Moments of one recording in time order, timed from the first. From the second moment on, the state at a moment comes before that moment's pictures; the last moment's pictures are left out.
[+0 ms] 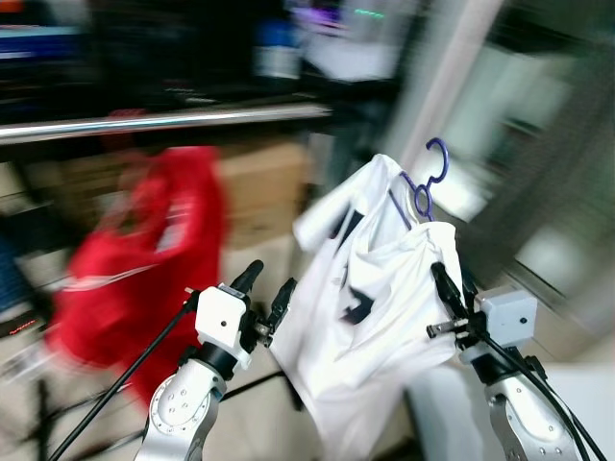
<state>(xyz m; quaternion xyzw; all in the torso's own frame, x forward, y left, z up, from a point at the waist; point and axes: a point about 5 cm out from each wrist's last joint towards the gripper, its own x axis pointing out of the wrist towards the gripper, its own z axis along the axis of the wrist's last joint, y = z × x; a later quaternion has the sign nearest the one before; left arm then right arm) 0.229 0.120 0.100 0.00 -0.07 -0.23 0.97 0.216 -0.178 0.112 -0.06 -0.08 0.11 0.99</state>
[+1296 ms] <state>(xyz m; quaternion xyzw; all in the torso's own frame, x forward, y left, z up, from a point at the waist) 0.220 0.126 0.089 -0.02 -0.03 -0.23 0.97 0.219 -0.169 0.107 -0.04 -0.06 0.12 0.99</state>
